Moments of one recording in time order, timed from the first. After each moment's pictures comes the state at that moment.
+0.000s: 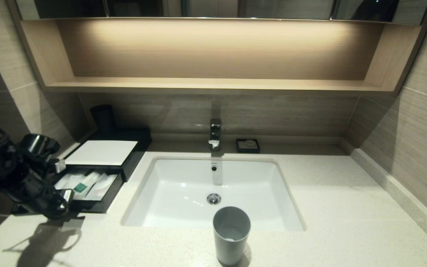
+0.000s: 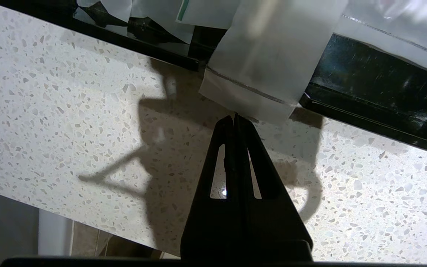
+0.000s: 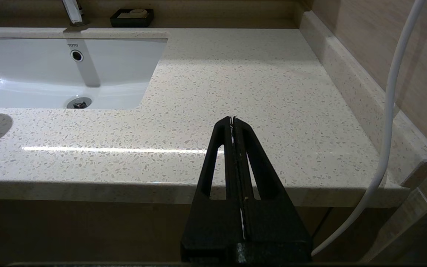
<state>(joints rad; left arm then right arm) 0.20 1.87 -1.06 0.38 0.10 0.01 0.00 0.00 0.00 0.00 0.00 0.00</state>
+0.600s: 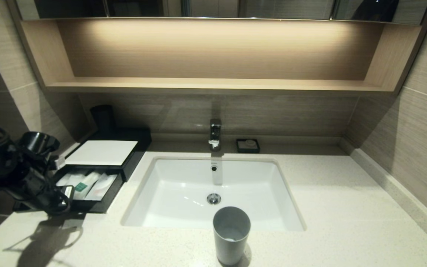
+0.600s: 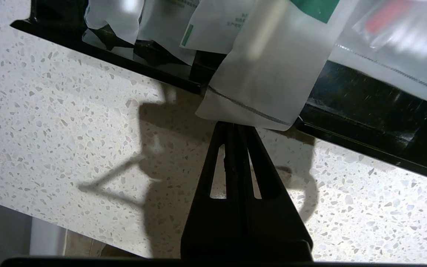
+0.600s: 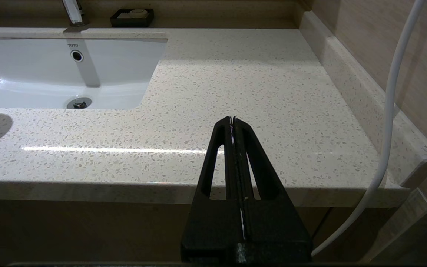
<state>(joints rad) 0.20 1.87 -1.07 0.35 0.10 -0.01 0.00 0.00 0.00 0.00 0.00 0.00</state>
